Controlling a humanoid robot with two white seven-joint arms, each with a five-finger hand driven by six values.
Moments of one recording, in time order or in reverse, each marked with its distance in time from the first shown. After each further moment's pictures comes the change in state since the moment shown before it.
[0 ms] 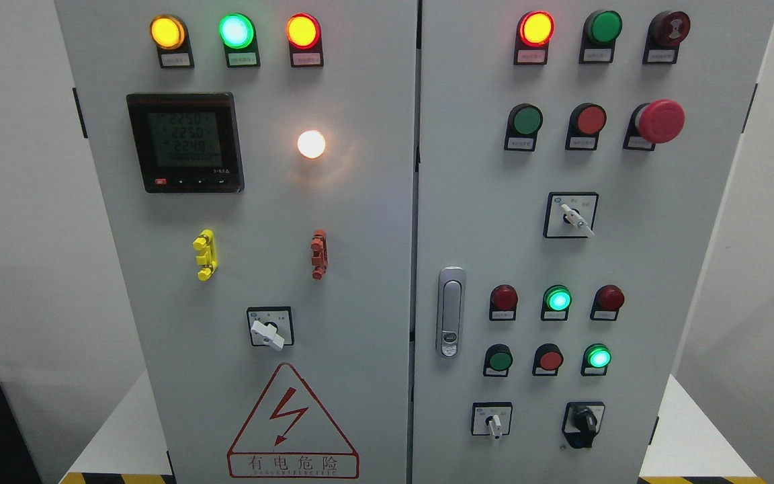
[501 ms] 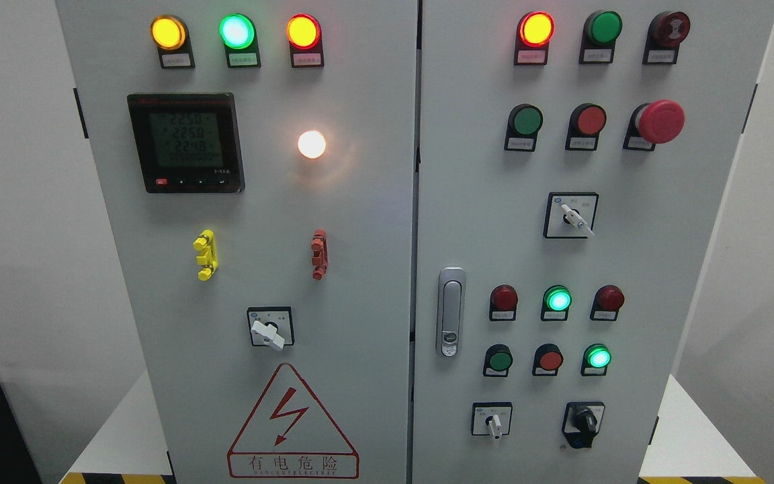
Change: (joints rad) left arm -0.045 0.012 0.028 0.509 -0.007 0.337 -0.070; right arm 0.000 0.000 0.000 0.000 0.000 0.000 0.000
